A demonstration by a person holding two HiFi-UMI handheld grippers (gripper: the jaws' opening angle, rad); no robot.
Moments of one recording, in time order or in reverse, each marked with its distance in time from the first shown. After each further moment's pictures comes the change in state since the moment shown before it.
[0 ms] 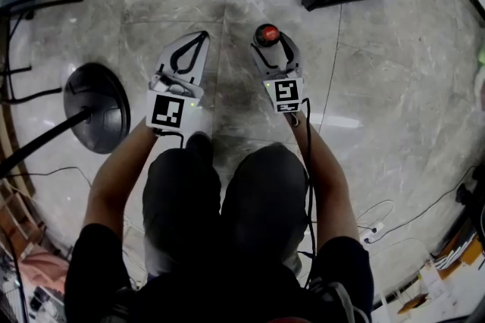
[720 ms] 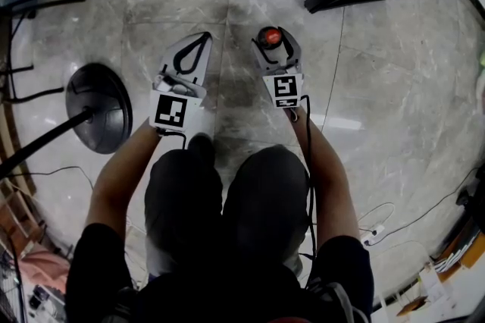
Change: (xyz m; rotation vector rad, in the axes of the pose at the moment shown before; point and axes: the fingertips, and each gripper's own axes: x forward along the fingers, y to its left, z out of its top) left arm 0.004 0.004 -0.007 -0.011 0.015 0.010; right arm 0.020 -0.004 0.004 -0.026 -0.019 -0.009
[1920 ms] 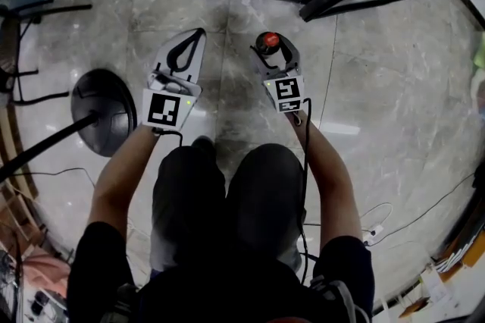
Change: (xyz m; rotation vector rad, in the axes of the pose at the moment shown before) left arm -0.004 0.027 0.057 -0.019 -0.059 0.028; right arm -0.010 0.001 0.039 0.040 0.040 0.061
